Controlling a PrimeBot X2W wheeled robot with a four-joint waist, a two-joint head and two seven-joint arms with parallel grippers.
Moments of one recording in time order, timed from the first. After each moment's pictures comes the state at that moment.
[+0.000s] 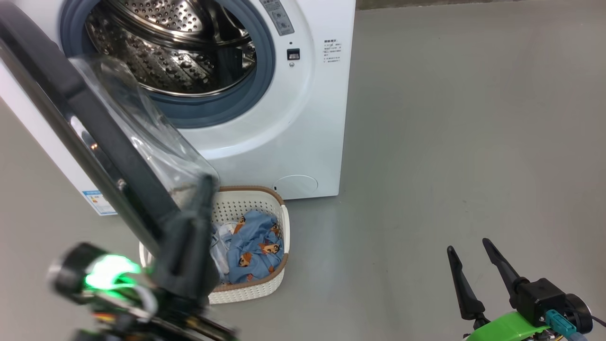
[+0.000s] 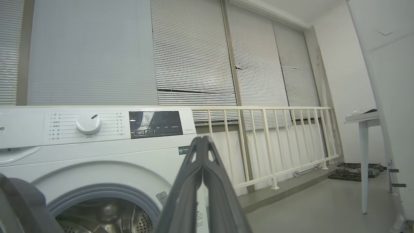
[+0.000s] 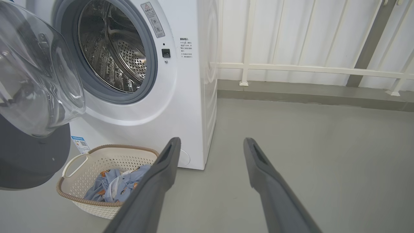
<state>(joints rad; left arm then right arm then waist) -0.07 0.08 -0.26 -0.49 -0.15 -0.13 -0.26 0.00 -0.06 -0.03 0.14 0.06 0.12 -0.25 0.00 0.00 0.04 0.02</state>
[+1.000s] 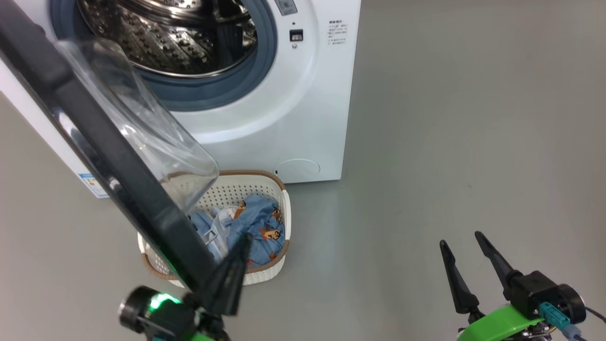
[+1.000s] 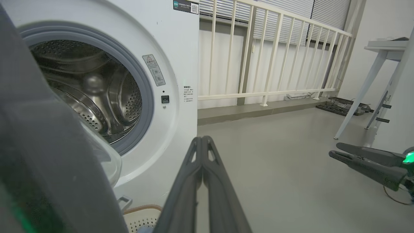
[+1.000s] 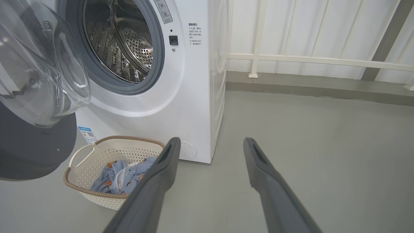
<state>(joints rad) -0.04 0.06 -0.37 -0.05 -0.17 -0.12 -0.26 -0.03 -0.08 0.00 0.15 0.07 0.12 -0.25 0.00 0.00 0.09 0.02</state>
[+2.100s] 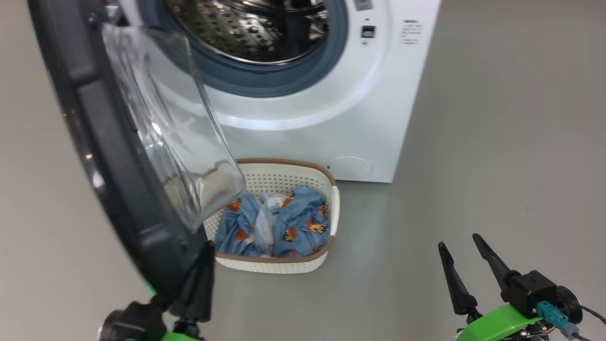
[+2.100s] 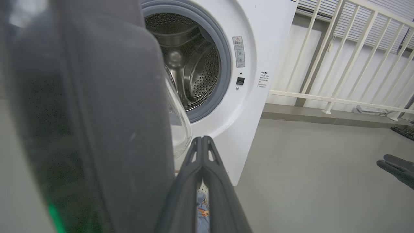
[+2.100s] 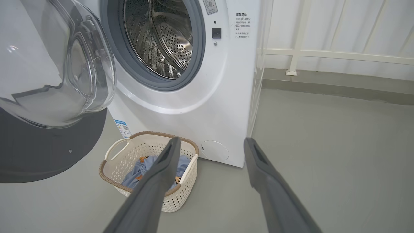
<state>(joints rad) -0.03 0.03 -0.26 0.07 -0.27 -0.07 -0.26 -0.04 -0.09 0.01 0.18 0.10 0.12 -0.25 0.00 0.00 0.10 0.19</state>
